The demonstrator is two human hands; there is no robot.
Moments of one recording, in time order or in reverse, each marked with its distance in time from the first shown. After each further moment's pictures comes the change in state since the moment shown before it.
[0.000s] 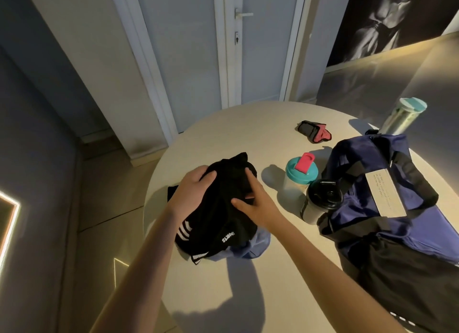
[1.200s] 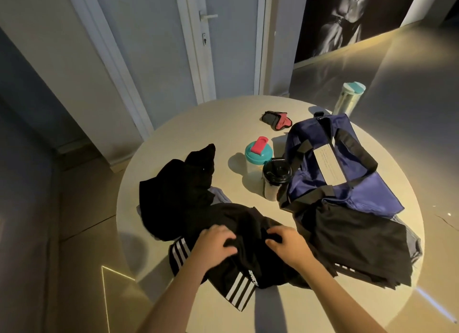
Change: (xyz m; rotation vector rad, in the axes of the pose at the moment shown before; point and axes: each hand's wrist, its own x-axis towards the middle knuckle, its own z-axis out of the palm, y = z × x) left_hand -0.087 -0.078 0.162 0.756 -0.433 0.188; right_hand -0.175 0.100 -0.064 -0.423 0.019 0.336
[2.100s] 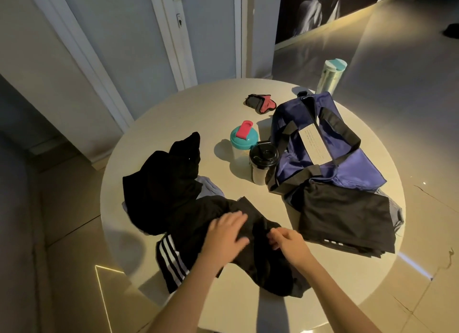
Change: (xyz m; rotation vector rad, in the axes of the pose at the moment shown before) left_hand 0.007 0.035 0.028 0.063 0.058 0.085; right_hand -0.040 0.016 0.019 0.619 0.018 0.339
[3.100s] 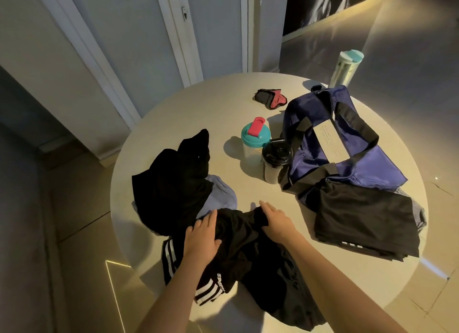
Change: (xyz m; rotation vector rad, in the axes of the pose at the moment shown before) left_hand -0.010 -0.076 0.002 0.262 -0.041 -0.297; right_hand 0.078 -0.029 0.041 -0.745 -0.152 -0.141
